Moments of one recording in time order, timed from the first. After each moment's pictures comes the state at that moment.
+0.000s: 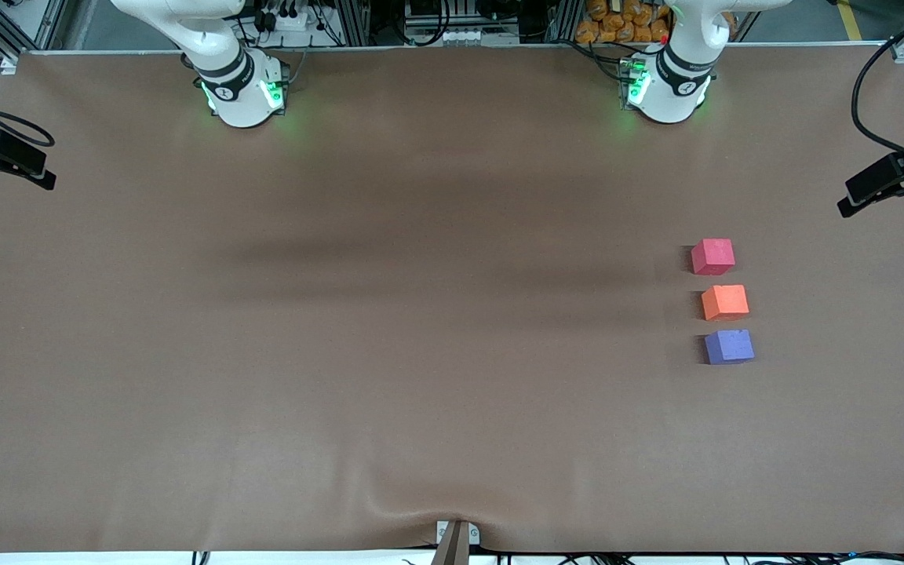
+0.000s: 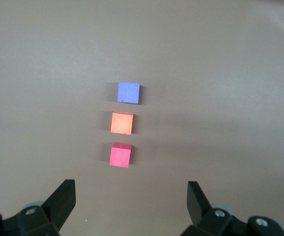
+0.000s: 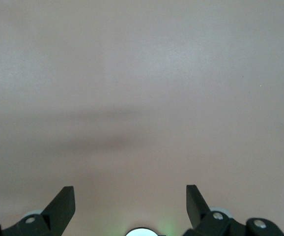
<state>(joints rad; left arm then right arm) -0.02 0.02 0.02 -1.47 -0.04 1.52 -0.14 -0.02 -0.01 -0.02 -1.48 0.00 1.40 -0.01</state>
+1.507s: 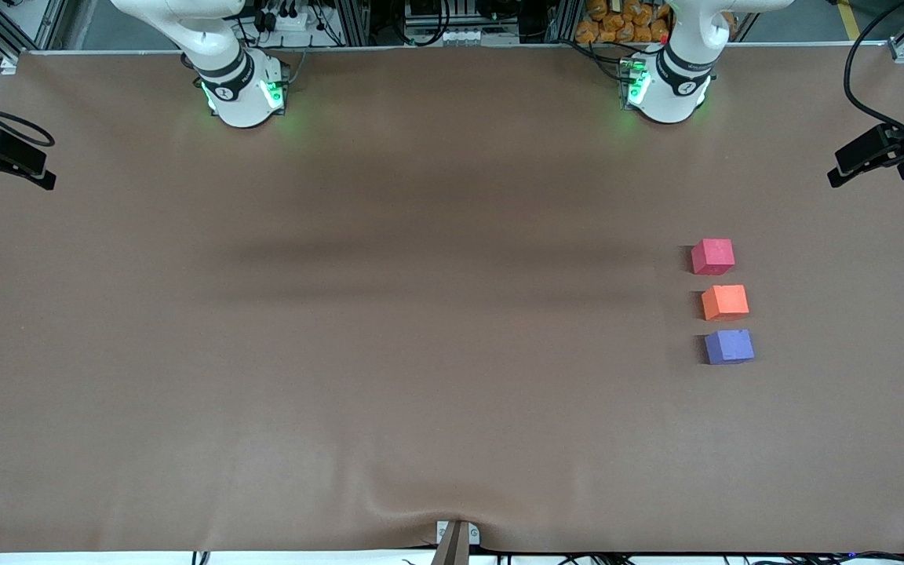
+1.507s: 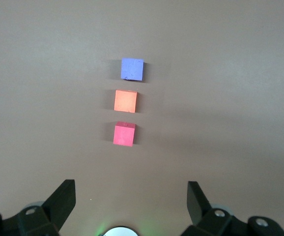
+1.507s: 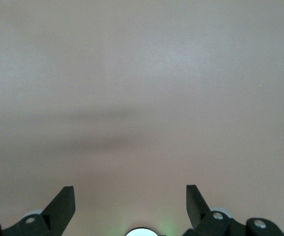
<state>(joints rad) -0.08 -0.05 0.07 -1.55 -0.03 1.47 -0.14 -0.02 -0.01 -0.02 -1.48 0.00 1.40 -0.01</state>
